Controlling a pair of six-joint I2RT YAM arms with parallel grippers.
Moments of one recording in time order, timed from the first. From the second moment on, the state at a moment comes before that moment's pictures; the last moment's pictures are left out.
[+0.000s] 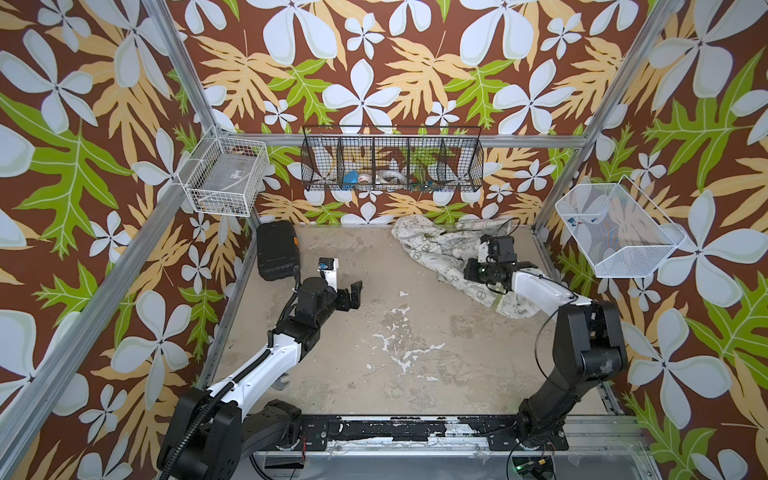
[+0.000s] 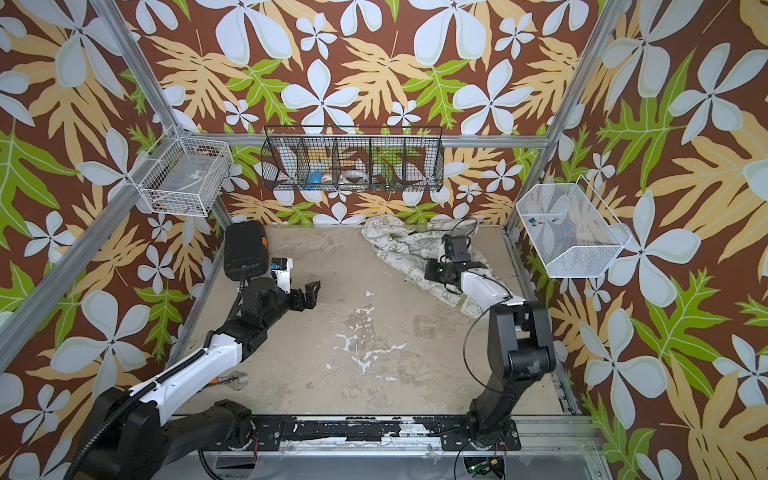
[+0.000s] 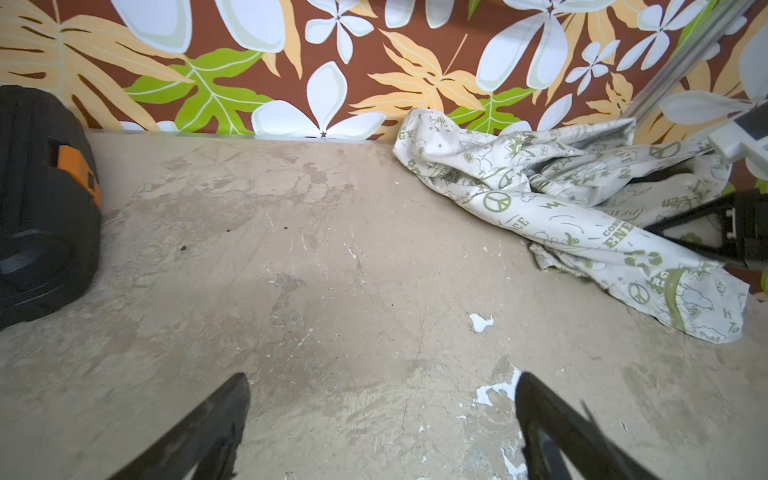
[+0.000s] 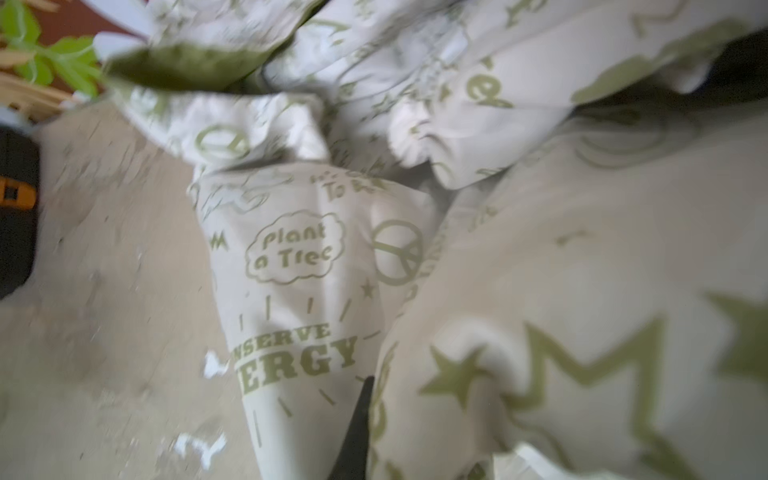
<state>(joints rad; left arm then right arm) -0.35 1.16 0.61 0.17 -0.01 -0.24 0.18 1.66 1.11 -0.31 -0.20 0.34</state>
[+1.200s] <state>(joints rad) -0.51 1.53 0.77 -0.02 0.03 -0.69 0.08 1.62 1.00 -0.43 -0.11 0.38</state>
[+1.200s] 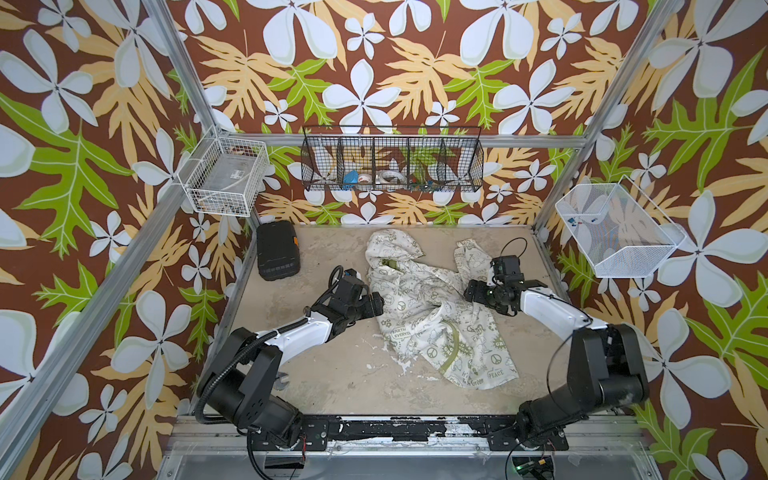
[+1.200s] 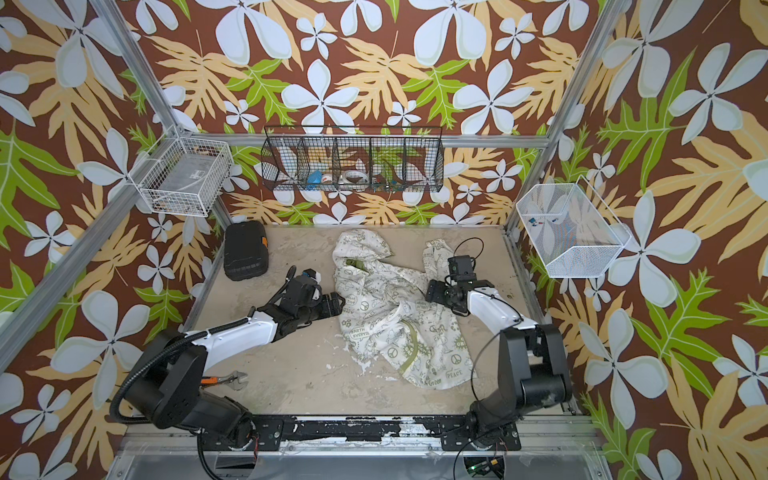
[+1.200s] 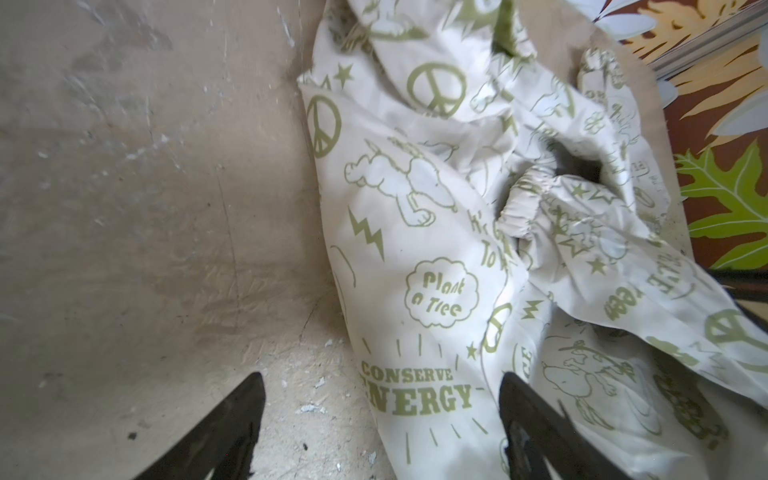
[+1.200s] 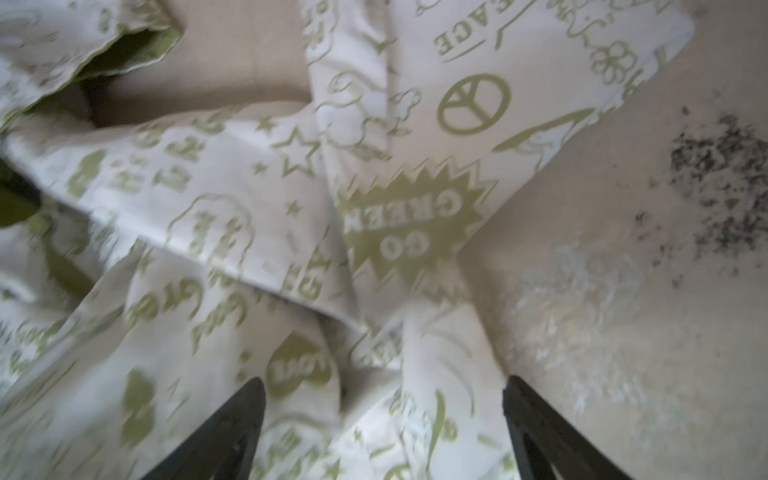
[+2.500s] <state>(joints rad) -0.28 1.29 0.83 -0.10 -0.13 -0.44 -0.10 1.42 0.85 -0.41 -0.03 0.37</state>
